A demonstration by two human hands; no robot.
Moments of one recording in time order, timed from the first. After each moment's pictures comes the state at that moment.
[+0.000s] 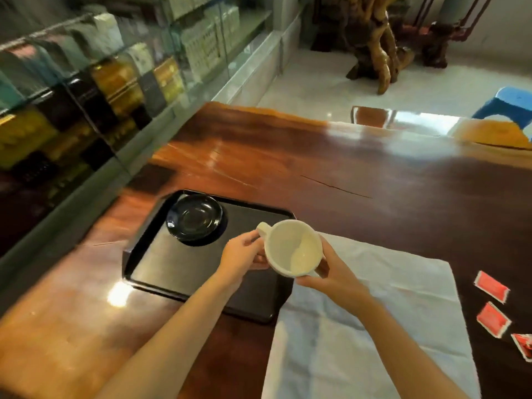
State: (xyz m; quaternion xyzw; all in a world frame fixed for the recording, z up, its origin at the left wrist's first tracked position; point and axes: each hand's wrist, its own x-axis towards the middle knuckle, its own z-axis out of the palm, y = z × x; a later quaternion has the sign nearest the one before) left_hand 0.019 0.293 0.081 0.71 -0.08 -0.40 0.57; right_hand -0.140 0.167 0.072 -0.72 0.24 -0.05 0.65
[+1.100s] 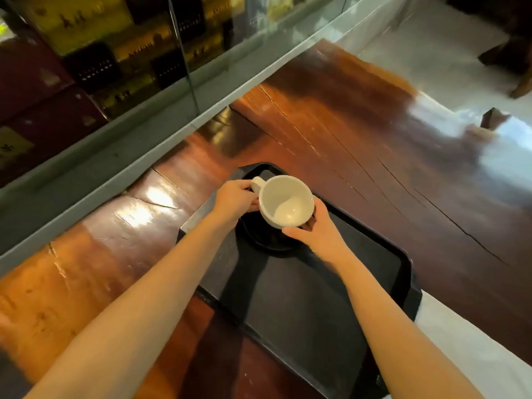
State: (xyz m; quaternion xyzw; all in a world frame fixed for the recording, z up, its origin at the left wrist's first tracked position) left_hand 0.275 0.363 0.001 0.76 0.06 -0.29 0.57; right_hand 0.162 0.214 -0.023 -0.72 0.20 0.07 0.67
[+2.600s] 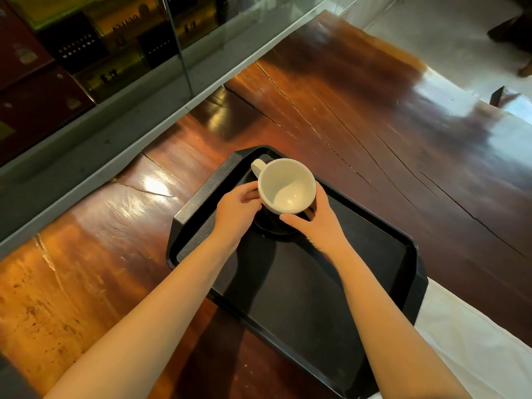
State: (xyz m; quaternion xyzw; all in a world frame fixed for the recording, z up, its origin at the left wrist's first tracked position) left_hand 0.234 0.368 -0.023 0.76 0.04 -0.25 0.60; right_hand 0.163 0.220 -0.035 -0.76 0.21 0.02 0.62
